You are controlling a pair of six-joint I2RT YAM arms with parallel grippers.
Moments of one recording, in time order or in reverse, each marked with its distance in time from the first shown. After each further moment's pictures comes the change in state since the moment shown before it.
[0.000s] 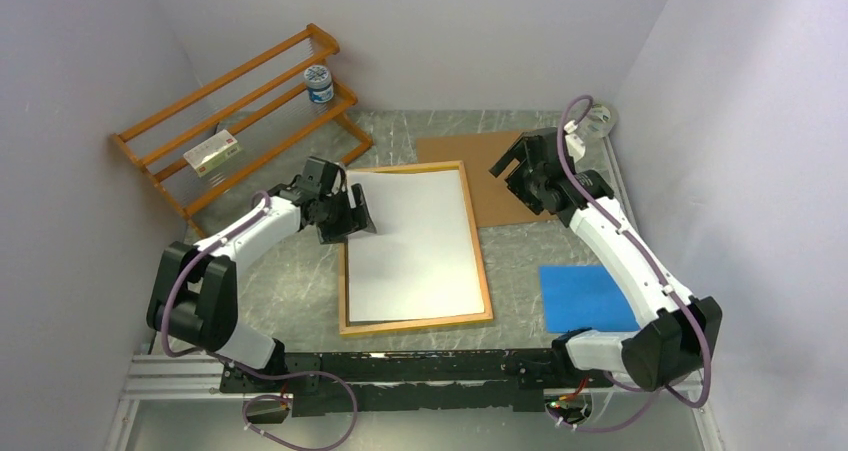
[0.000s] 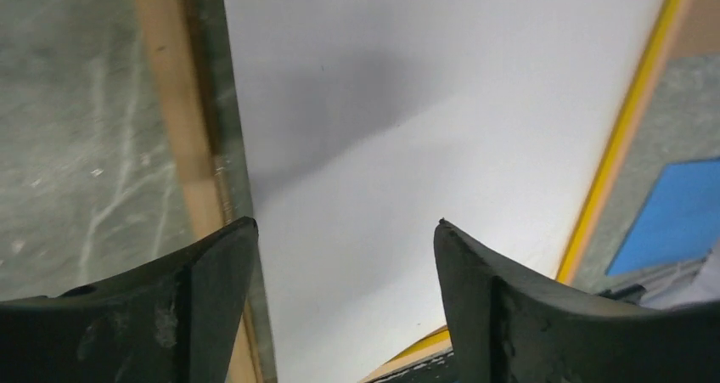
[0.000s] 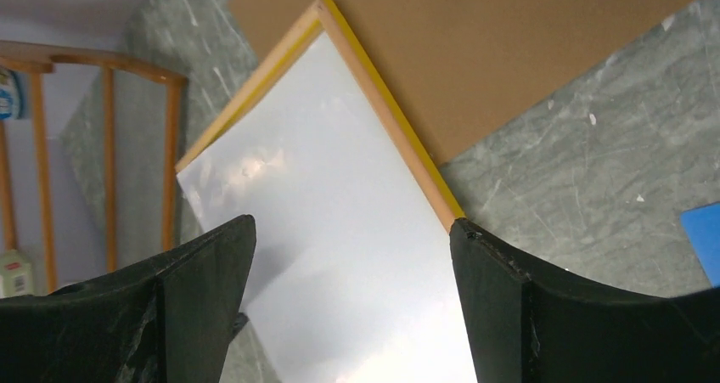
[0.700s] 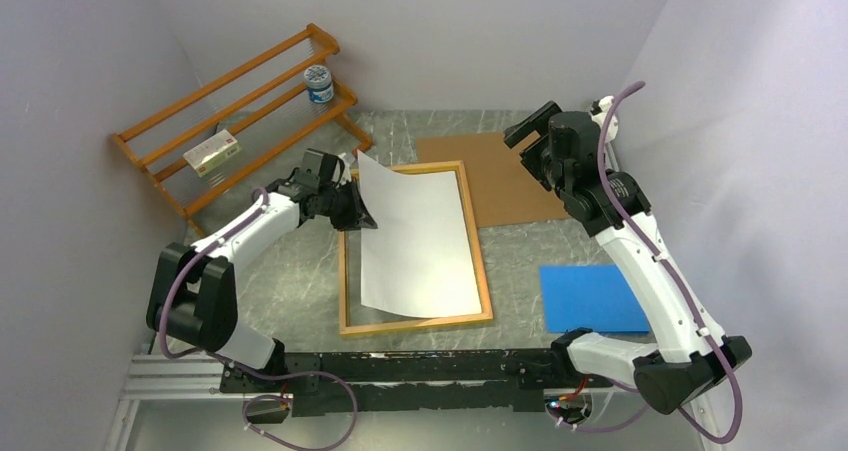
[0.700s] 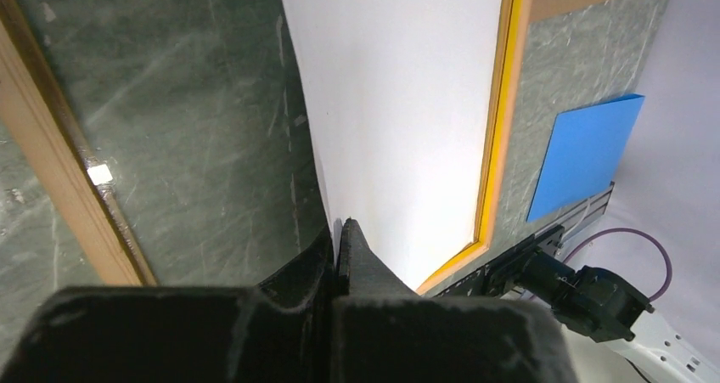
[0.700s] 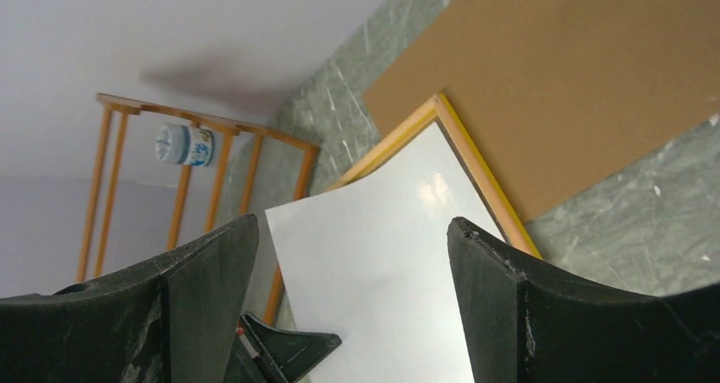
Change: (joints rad) left arm 0.000 -0.016 0.058 0.008 0.158 -0.004; right arm 0.064 -0.100 0.194 -0.011 0.141 0.022
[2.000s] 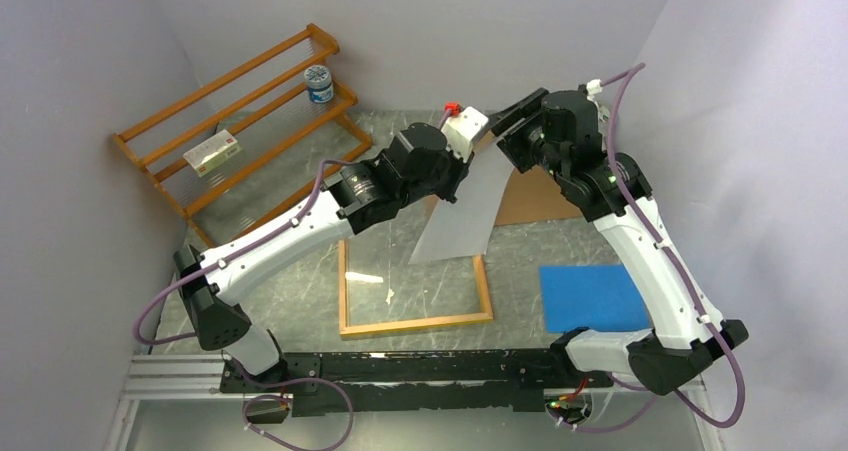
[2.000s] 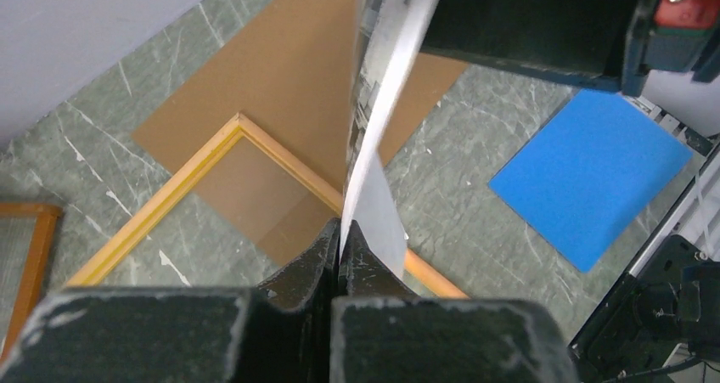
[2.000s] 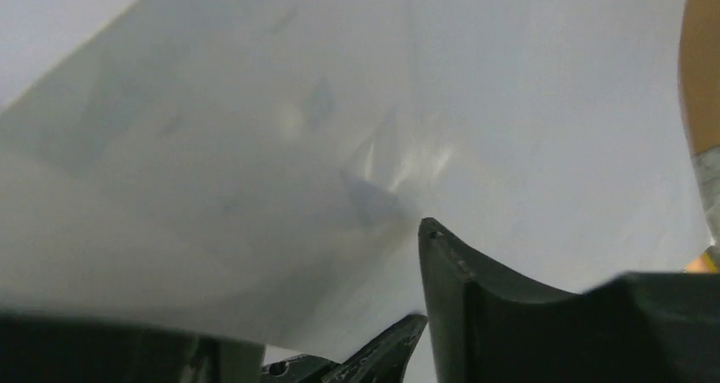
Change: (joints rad) left arm -0.642 0.108 0.661 0.010 -0.586 0.517; right arm 0.071 0.092 0.192 -0.077 -0.146 0.173
